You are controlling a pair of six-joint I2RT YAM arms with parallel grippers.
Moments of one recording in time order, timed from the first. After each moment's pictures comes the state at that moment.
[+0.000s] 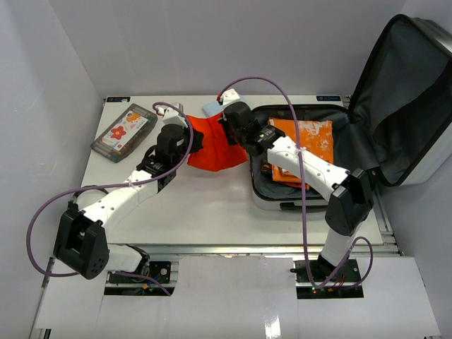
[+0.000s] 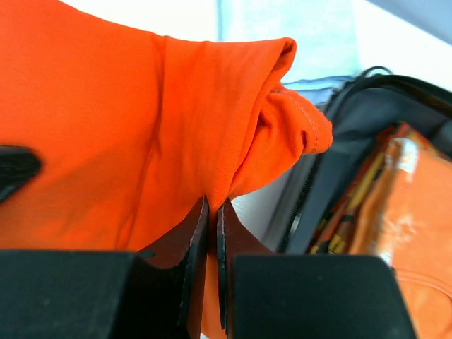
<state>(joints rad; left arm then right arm) -0.53 1.34 0.98 0.10 -0.21 -0.56 0.80 1.76 1.61 -0.40 0.34 0.08</state>
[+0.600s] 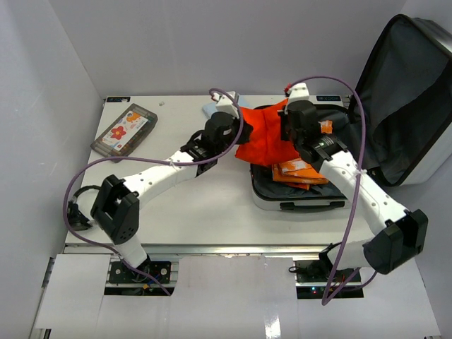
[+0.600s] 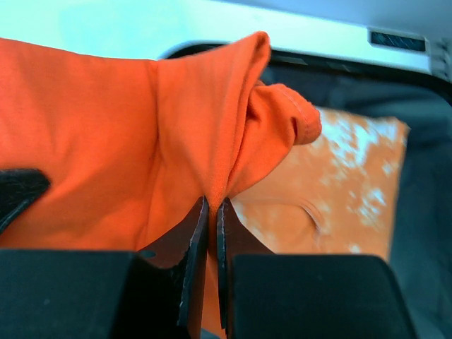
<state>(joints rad) -0.75 1.65 1.34 0.11 -0.20 -0.54 0.56 1.39 1.35 -0.40 0.38 0.10</state>
